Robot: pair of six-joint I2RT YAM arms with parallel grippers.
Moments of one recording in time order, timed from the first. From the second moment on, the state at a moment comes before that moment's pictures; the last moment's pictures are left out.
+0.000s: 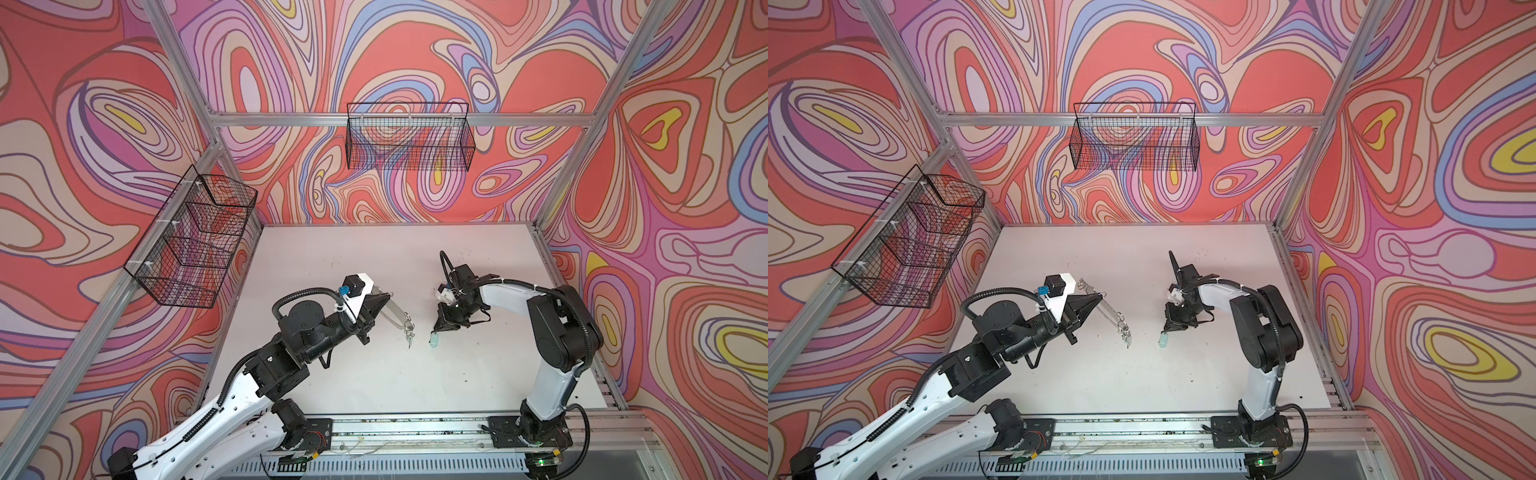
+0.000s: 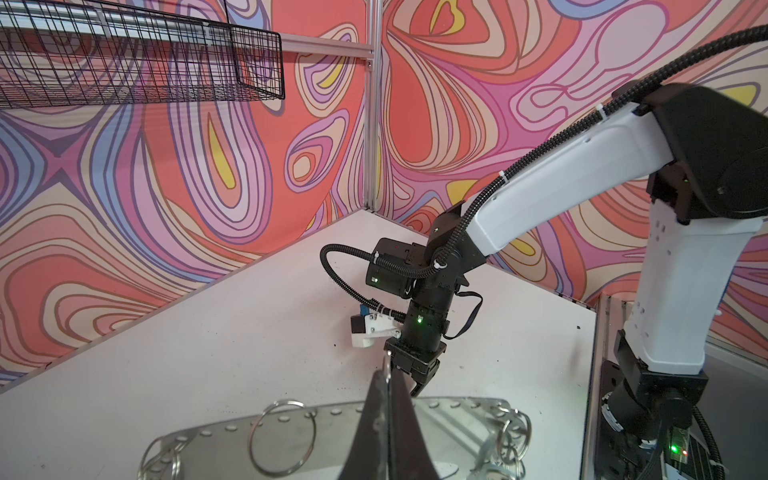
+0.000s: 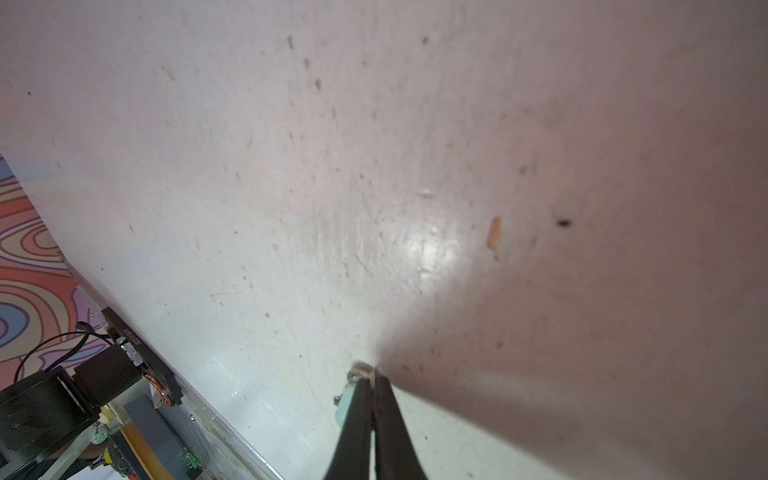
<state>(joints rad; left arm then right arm) -0.80 0.75 0.76 -0.07 0.11 -0.06 0.36 1.84 1.08 -0.65 -0.55 0.33</state>
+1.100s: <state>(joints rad) -0.80 0.87 0.70 0.06 0.28 0.23 0.40 1.04 0.70 0.23 -0.37 0.25</state>
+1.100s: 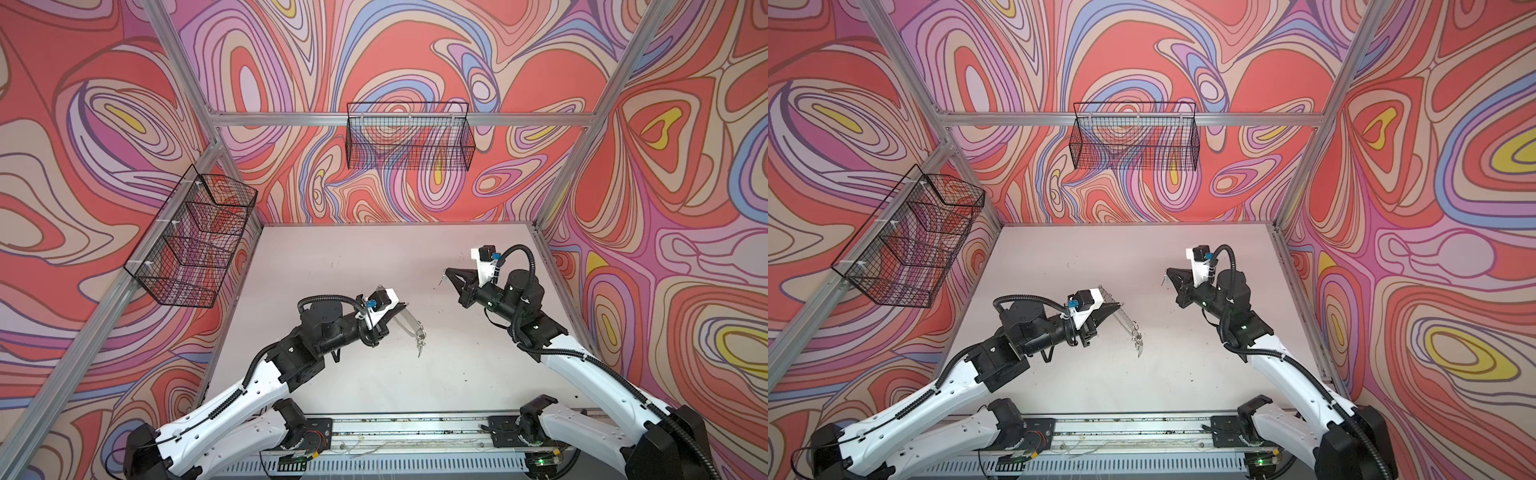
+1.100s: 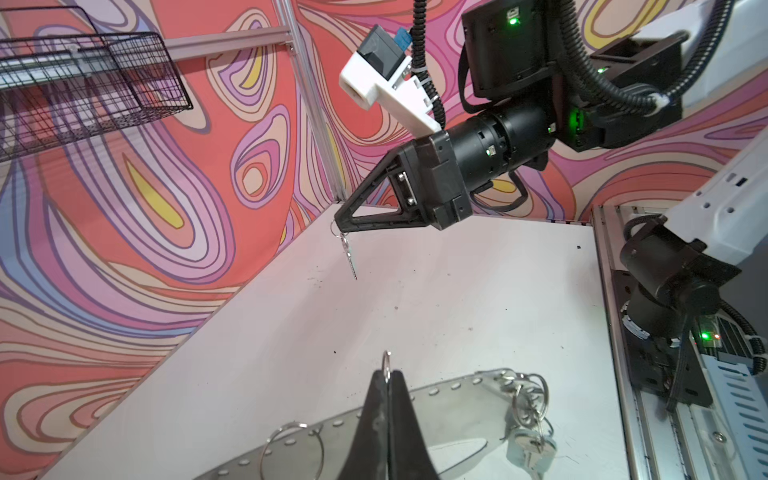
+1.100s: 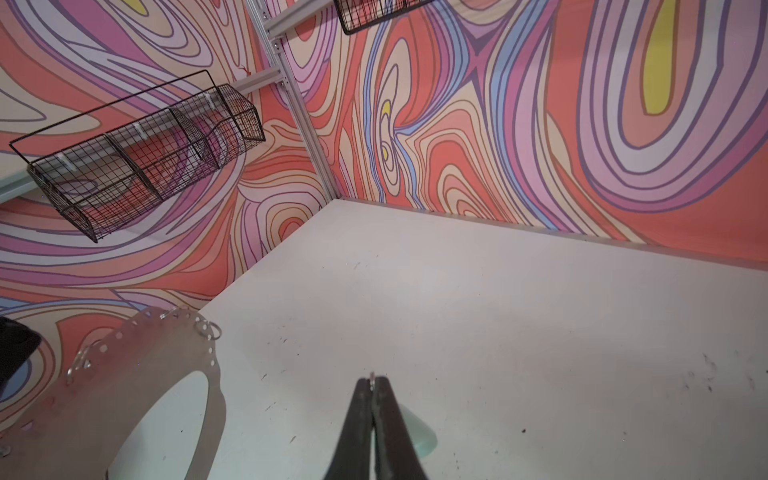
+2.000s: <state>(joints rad) -0.63 0.85 0.74 0.03 0.66 0.29 0.61 1.00 0.79 0.16 -0.52 -0.32</state>
